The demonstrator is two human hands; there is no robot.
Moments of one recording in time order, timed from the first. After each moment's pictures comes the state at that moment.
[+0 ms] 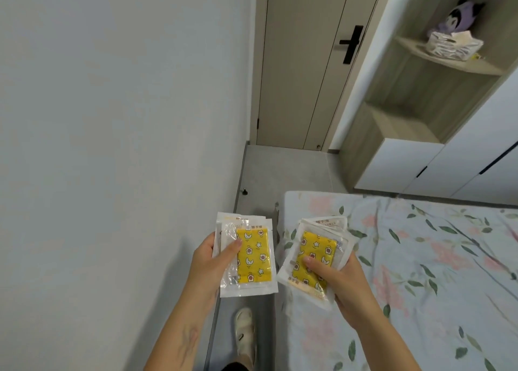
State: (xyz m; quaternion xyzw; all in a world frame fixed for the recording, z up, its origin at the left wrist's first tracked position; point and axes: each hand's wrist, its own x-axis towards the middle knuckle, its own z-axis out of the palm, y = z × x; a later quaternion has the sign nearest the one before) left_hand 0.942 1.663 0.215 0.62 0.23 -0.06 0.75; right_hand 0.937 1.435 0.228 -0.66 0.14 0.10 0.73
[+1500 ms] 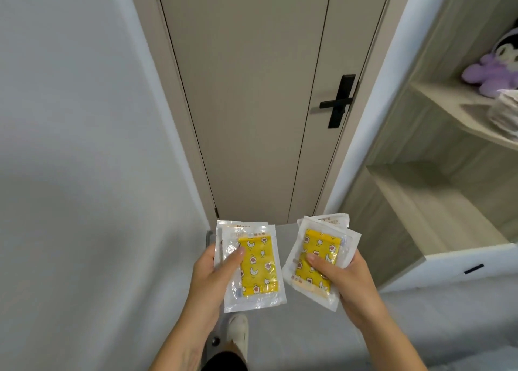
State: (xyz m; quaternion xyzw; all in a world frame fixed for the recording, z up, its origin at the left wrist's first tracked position) left_hand 1.853 1.523 0.254 0.64 0.17 -0.13 0.74; right_hand 1.823 1.305 0.246 -0.61 0.18 0.00 0.77
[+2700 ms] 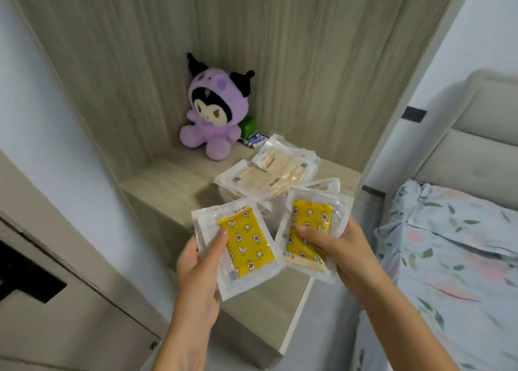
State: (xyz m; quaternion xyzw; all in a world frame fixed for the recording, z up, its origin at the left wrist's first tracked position) left_hand 2.131 0.901 0.310 0.55 -0.09 -0.40 0.73; right_hand 1.971 0.769 0.330 -0.55 0.36 -0.31 0.68
